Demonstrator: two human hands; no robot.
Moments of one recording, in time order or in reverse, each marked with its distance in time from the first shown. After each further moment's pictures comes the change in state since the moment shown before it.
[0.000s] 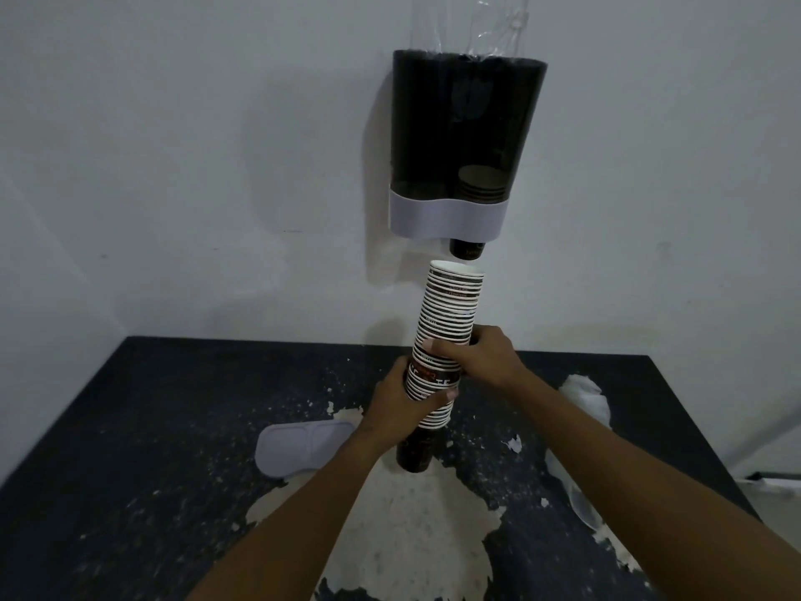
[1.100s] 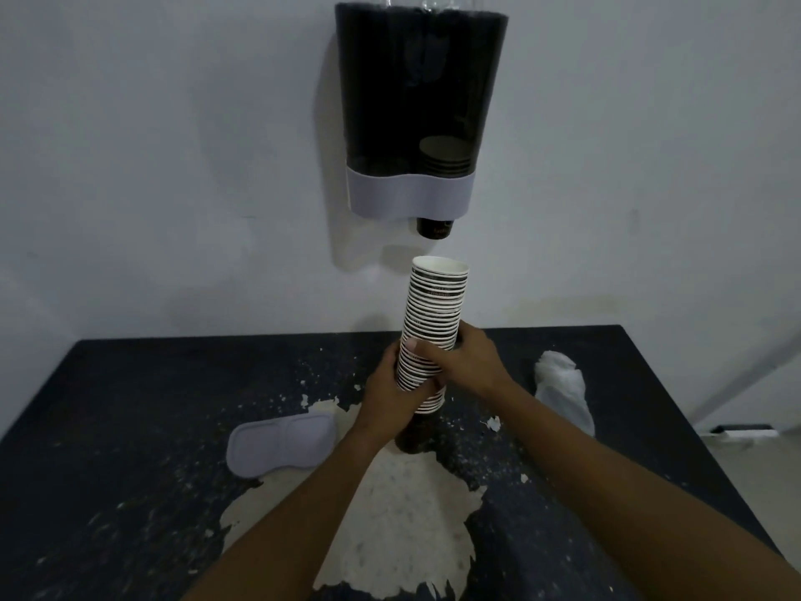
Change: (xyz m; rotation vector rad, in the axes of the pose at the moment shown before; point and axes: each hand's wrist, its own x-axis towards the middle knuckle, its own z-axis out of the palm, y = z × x) left_hand 0.013 -0.002 0.034 -0.022 0.054 0.050; right_hand -0.010 0.030 0.003 0.036 0.108 -0.028
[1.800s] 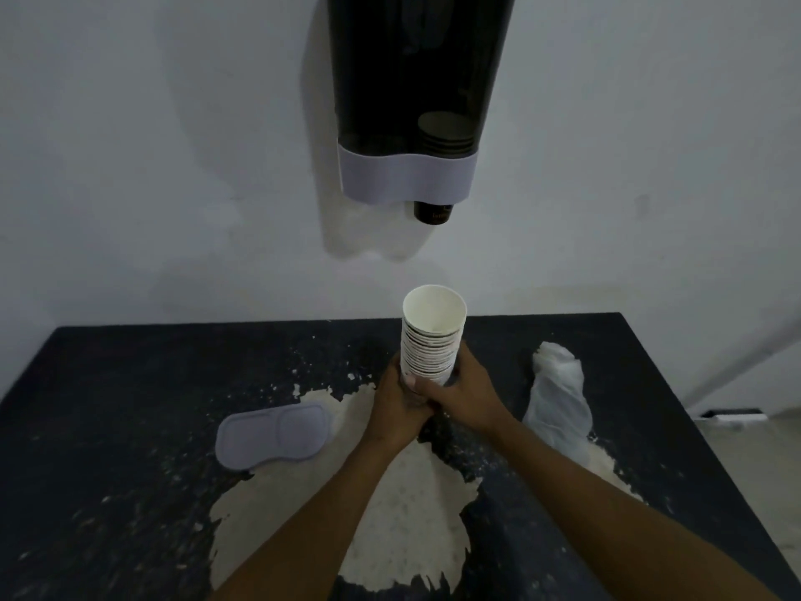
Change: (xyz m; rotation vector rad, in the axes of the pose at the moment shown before) left_hand -0.004 -0.030 0.030 -0.038 -0.025 0.006; right_hand -0.024 0.046 0.012 0.048 -0.047 -0.069
